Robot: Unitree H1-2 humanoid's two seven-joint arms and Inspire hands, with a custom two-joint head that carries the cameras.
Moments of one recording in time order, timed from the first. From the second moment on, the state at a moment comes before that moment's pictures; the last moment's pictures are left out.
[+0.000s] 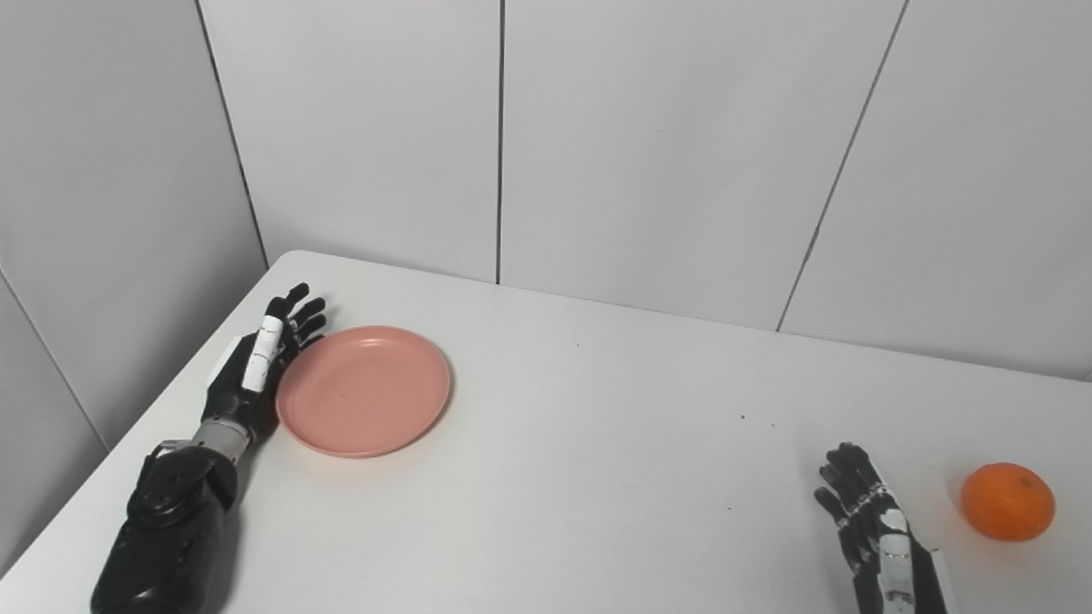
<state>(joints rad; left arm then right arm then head) -0.36 0.41 0.29 0.53 -0.33 -0.11 -0.27 0.03 0.00 -0.01 -0.05 0.13 -0.17 0.11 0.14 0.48</state>
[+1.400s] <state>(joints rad) -0.30 0.22 0.28 0.21 -0.43 0.21 -0.17 0.05 0.02 0.02 -0.08 0.11 -0.16 0.10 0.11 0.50</state>
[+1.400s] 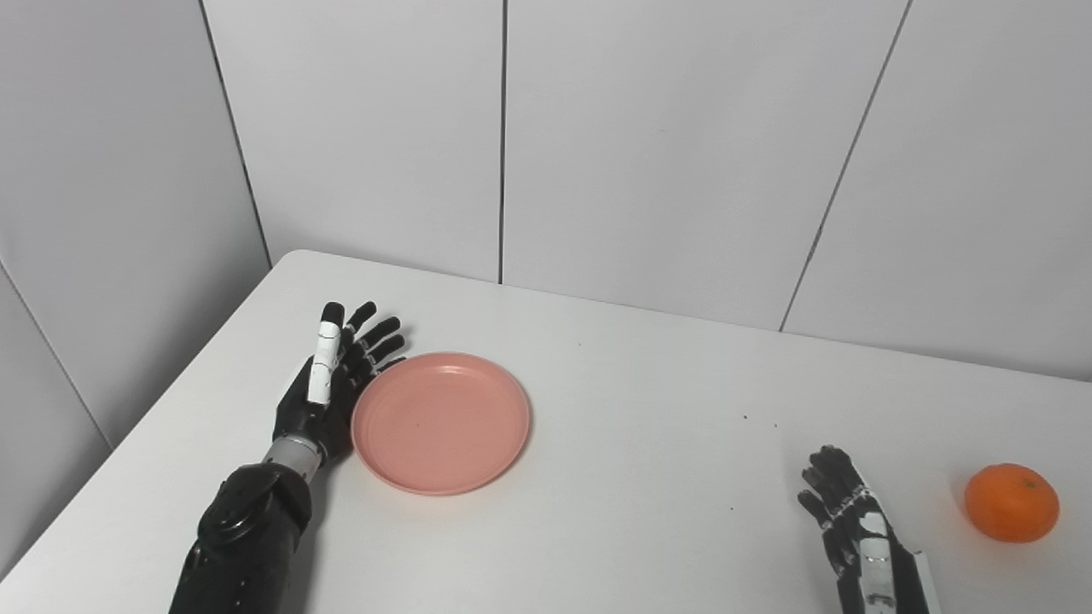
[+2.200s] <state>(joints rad) -0.29 0.12 0.21 0.10 -0.40 0.31 -0.10 0.06 0.04 0.03 -0.09 0.08 -0.11 0.08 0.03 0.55</state>
